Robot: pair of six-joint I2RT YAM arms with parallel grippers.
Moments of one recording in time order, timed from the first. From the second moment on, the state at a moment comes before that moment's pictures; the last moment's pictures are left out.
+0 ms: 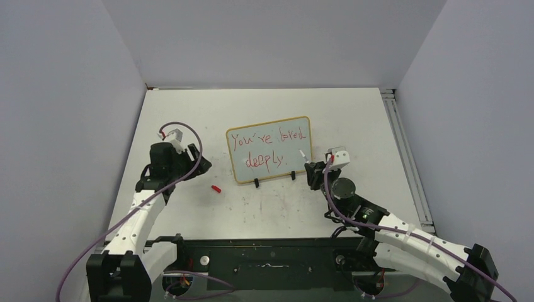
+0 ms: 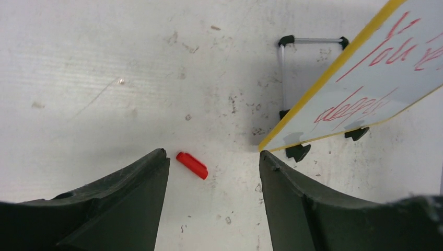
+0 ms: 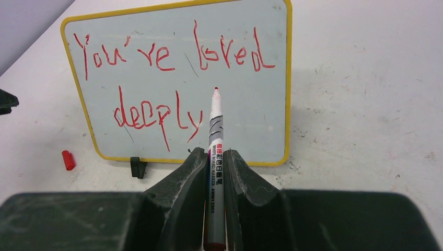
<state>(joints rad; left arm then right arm) -0.03 1.02 0.65 -0.27 0.28 -0.45 0.90 0.78 0.44 0.17 0.54 0.28</state>
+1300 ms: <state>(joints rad) -0.27 1.32 0.52 -0.06 0.03 -0.70 0.90 0.63 0.43 0.10 0.57 0.28</state>
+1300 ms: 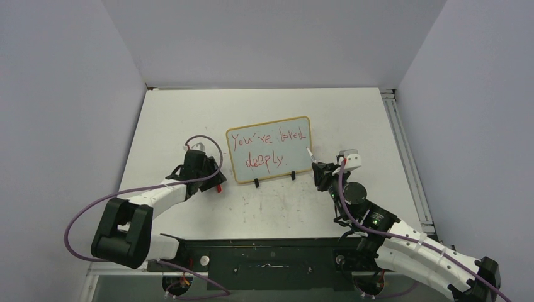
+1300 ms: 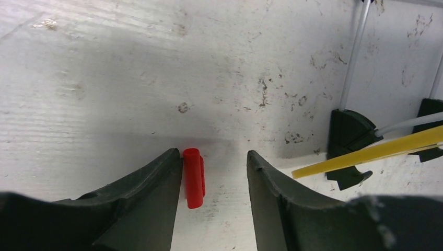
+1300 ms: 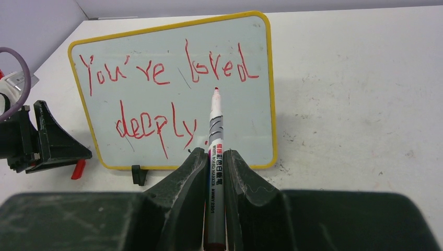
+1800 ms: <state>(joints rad) -0.39 1.32 0.59 -0.28 -0.18 -0.60 0.90 0.63 0.43 0.09 0.59 0.29</state>
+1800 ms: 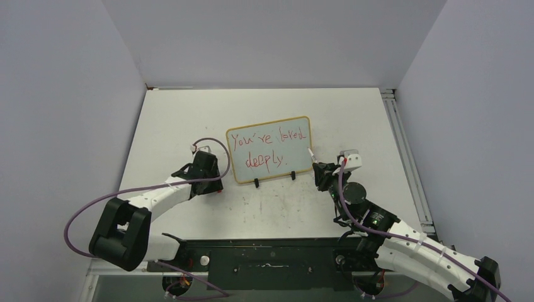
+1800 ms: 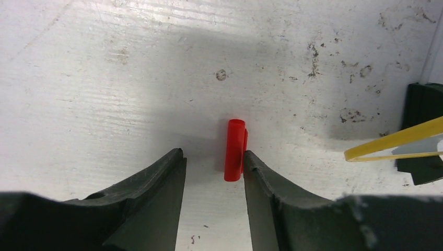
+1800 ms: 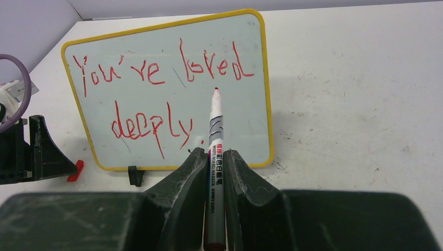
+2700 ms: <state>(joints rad) -0.50 1.48 0.73 -0.39 -0.30 -0.60 0.90 0.65 0.42 0.09 0.61 0.30</state>
